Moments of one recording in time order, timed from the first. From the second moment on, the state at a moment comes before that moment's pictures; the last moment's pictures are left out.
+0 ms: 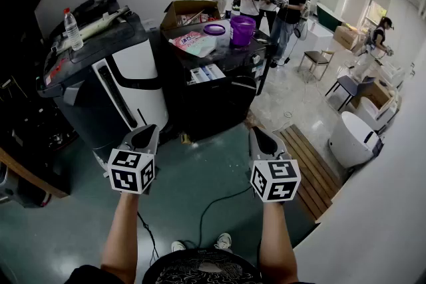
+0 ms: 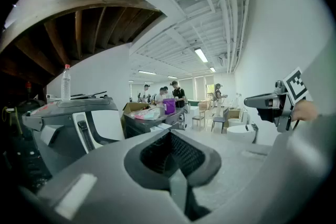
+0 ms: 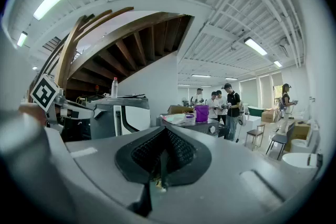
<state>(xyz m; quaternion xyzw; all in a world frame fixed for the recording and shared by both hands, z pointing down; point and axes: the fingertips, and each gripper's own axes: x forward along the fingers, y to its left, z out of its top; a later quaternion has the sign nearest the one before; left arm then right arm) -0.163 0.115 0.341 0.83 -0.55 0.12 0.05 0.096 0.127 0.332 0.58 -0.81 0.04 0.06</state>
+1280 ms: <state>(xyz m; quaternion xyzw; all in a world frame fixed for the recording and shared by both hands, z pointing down) -0.149 0.112 0.344 0.83 -0.54 0.13 0.05 0.088 0.125 0.338 0.56 -0.83 0.05 0.05</state>
